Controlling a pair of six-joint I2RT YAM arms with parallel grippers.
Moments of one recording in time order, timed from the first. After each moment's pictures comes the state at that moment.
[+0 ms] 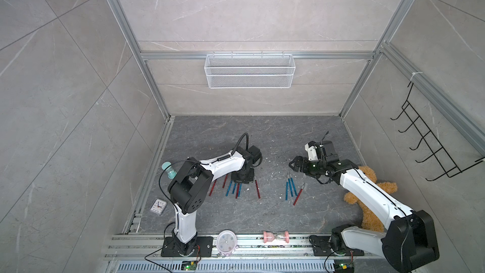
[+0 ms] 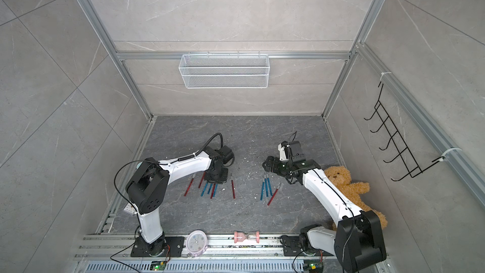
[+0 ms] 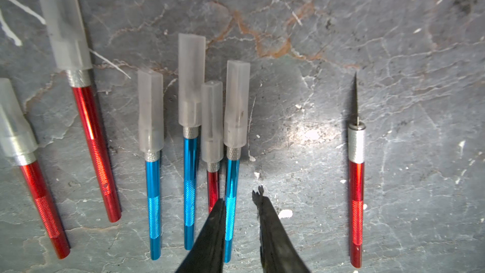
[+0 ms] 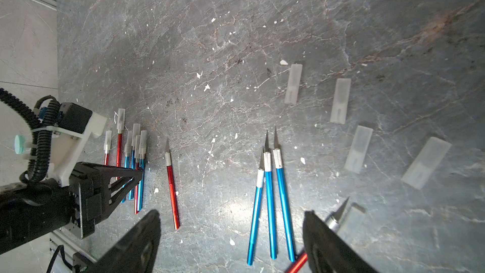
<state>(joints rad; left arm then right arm) -0.76 1.89 1.31 -0.93 -0.08 -0.62 0.26 1.24 0.84 -0.54 -0.30 0.50</state>
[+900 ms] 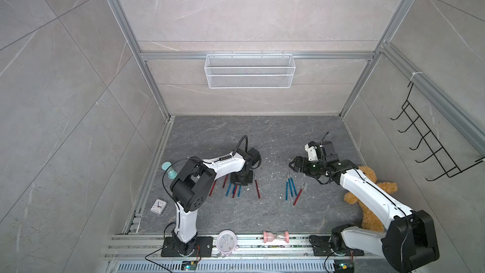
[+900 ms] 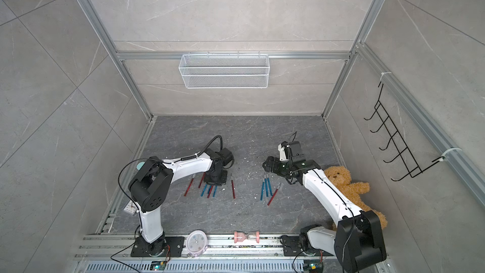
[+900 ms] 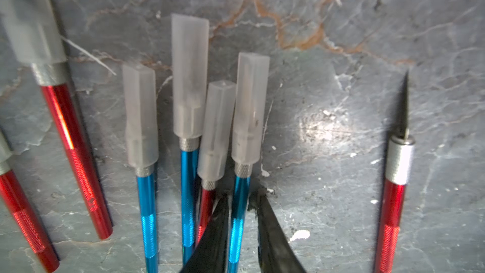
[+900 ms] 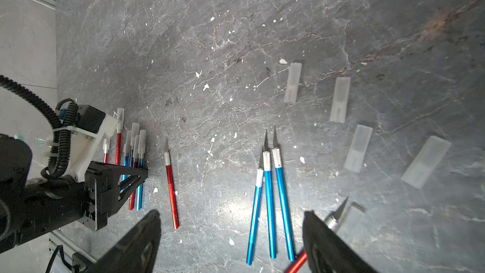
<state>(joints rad) -0.76 1.92 1.27 -0.90 -0.06 -0.62 0.26 1.24 0.84 -0.54 -0.30 0.50</state>
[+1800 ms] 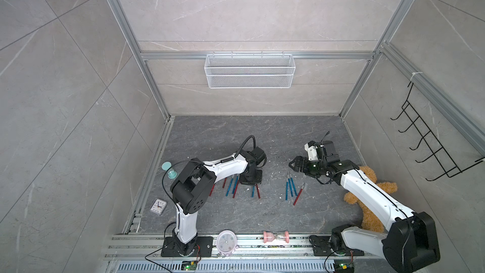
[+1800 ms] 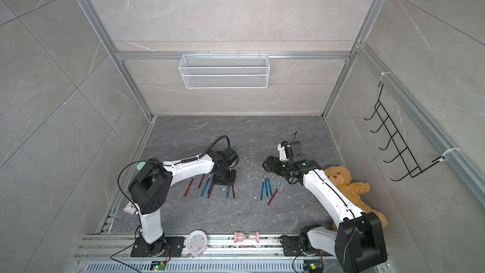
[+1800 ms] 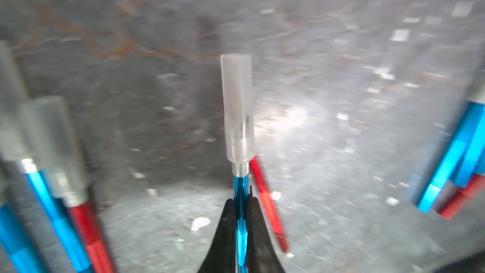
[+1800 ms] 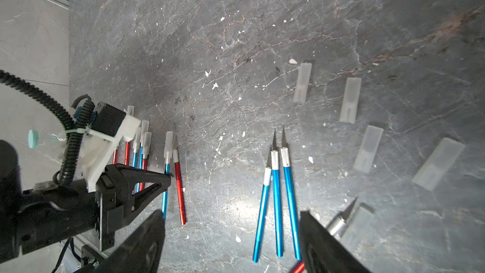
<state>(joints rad) -0.81 1.89 1.29 -0.76 0.16 -0.59 0.26 1.23 0.85 -0.54 -0.34 0.50</state>
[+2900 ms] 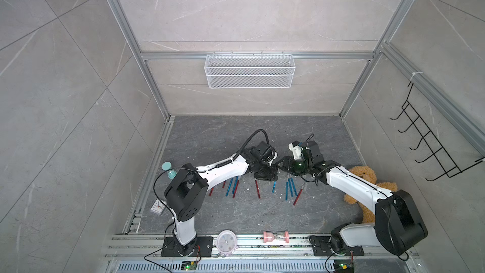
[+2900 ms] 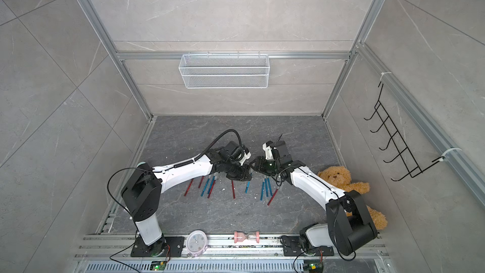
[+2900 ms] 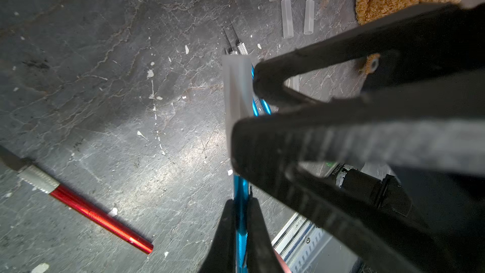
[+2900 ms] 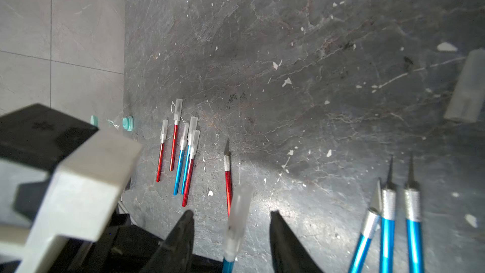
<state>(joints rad) -0.87 1.82 1.34 -0.55 0.41 -0.58 0.40 1.39 0.81 -0.22 -0.45 0.68</state>
